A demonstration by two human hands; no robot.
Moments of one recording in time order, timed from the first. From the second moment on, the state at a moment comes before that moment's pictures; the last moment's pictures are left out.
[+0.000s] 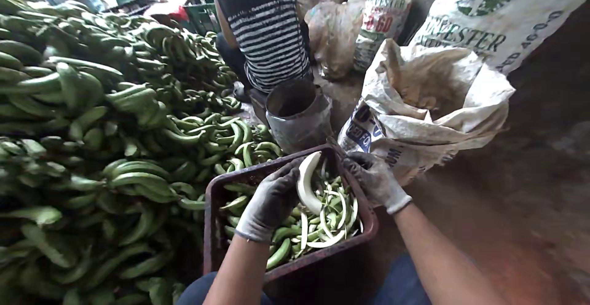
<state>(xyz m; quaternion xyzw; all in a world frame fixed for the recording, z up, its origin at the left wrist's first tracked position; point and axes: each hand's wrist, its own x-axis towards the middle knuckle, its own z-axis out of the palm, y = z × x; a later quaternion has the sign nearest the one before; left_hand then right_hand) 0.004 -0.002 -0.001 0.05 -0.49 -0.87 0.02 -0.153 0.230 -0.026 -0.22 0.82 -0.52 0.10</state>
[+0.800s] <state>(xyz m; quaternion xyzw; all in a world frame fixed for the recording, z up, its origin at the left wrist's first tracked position) 0.034 -0.073 0.055 0.21 -0.39 -0.84 0.33 -0.140 0.232 0.105 -0.24 0.84 -0.43 -0.23</state>
